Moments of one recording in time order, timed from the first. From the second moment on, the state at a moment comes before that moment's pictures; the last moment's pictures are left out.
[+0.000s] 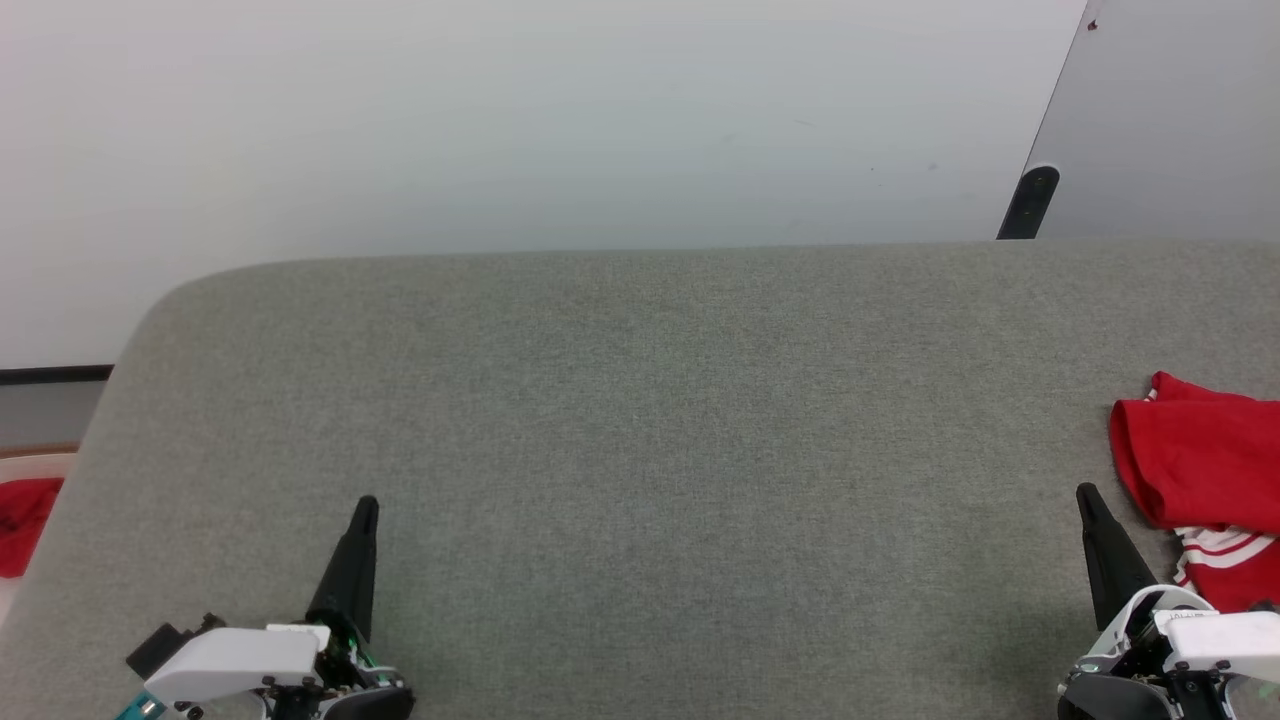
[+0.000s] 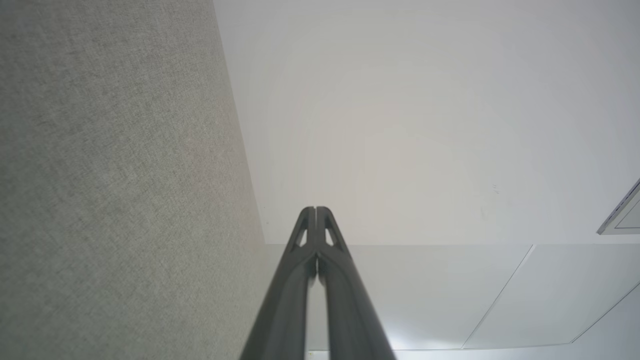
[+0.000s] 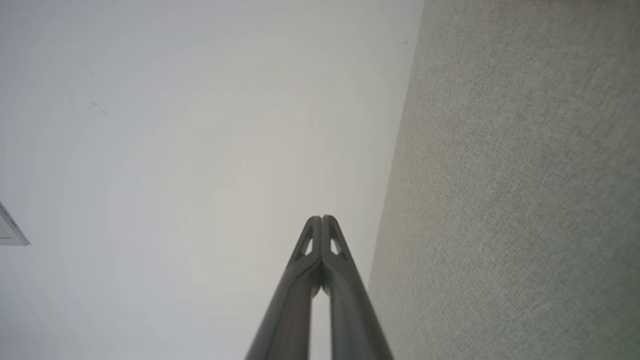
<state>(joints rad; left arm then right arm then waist) -0.10 0.05 0.11 0.25 -1.61 -0.13 0.12 -0.11 -0.05 -0.11 0.25 1.61 0.13 0.11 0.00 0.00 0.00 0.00</state>
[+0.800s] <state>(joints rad) -0.10 0.05 0.11 0.25 -1.61 -0.13 0.12 -0.11 -0.05 -0.11 0.25 1.61 0.13 0.11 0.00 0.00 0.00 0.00</state>
